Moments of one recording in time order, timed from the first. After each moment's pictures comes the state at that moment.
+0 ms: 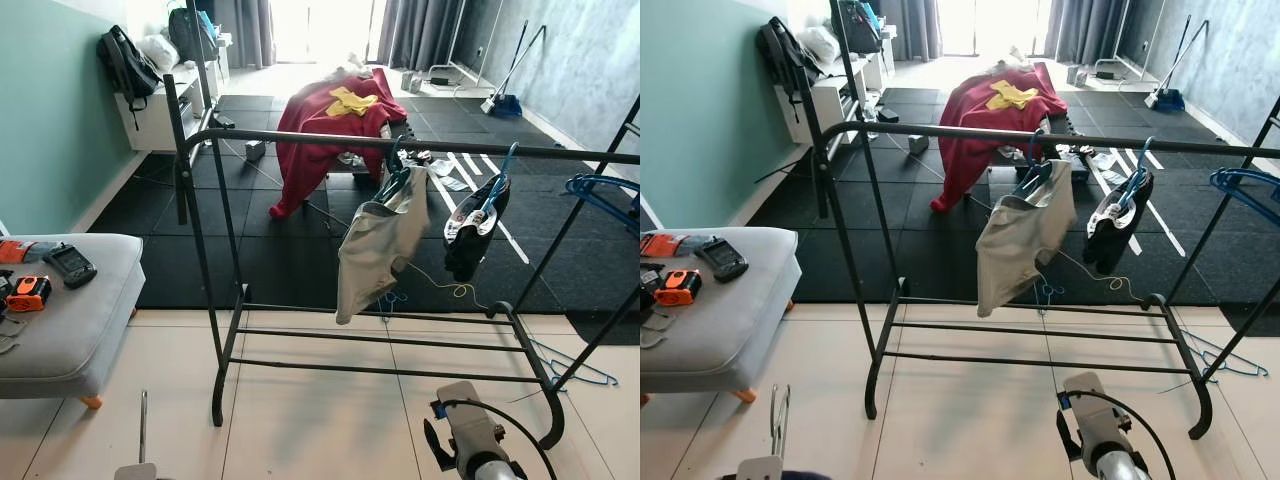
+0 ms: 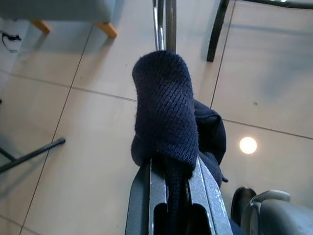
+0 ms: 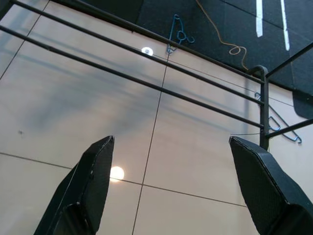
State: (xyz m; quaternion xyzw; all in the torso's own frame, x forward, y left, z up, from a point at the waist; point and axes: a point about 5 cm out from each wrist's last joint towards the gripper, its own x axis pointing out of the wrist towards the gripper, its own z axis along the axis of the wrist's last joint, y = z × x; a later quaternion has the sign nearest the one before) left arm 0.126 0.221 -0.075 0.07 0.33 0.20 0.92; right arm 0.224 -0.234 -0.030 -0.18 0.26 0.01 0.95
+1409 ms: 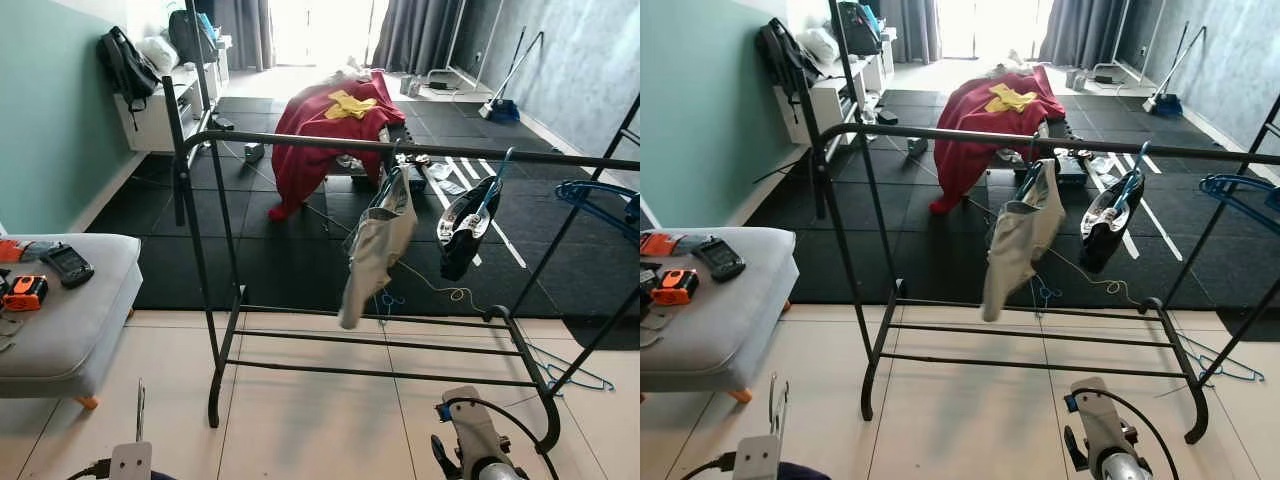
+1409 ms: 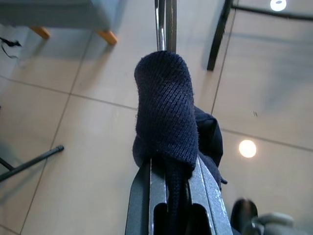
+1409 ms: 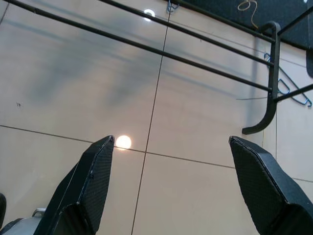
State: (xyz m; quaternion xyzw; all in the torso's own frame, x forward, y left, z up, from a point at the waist) left arm 0.160 0.233 -0.070 0.08 0.31 0.20 0.93; right arm 0.218 -0.247 -0.046 -0.15 0.35 -0.01 0.93
